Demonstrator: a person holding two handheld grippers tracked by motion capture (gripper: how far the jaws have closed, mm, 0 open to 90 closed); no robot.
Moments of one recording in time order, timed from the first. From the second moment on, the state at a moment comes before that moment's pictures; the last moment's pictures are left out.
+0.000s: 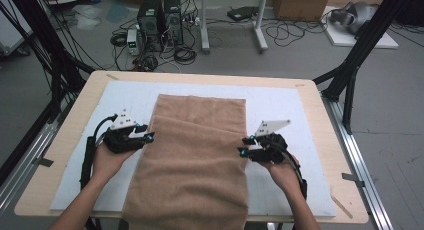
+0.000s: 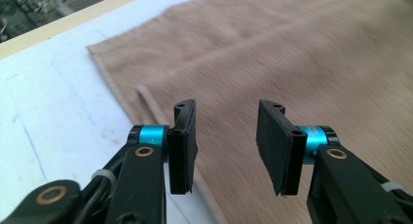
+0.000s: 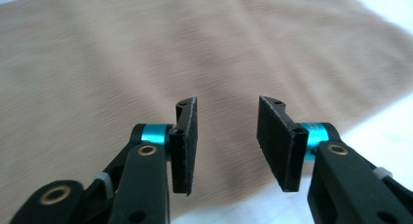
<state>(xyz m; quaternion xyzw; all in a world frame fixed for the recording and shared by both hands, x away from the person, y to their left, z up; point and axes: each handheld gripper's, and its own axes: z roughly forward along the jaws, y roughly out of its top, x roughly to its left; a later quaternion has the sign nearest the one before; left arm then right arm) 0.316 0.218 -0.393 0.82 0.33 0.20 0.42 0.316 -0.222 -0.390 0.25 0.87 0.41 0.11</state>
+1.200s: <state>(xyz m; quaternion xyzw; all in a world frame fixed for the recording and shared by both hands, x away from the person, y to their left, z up) 0.262 0.223 -0.422 0.84 0.29 0.17 0.43 0.270 -0.210 -0.415 0.21 0.89 0.41 0.06</state>
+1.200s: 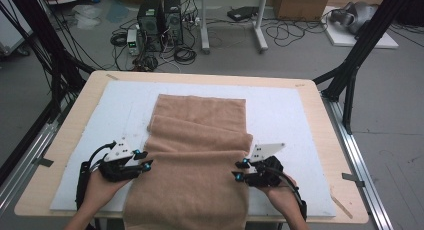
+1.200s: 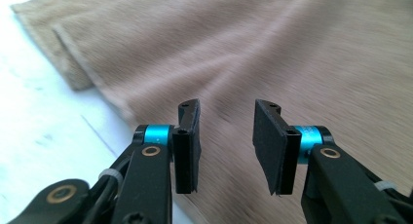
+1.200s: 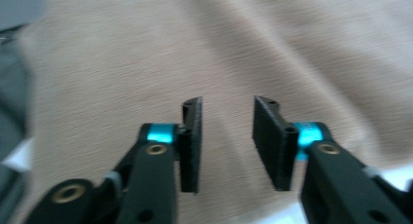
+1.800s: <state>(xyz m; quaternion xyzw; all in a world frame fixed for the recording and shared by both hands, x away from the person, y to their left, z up) 0.213 0.220 -0.431 0.86 0.24 0.14 0.43 0.243 -0.206 -0.430 0.17 0.90 0.40 0.02</state>
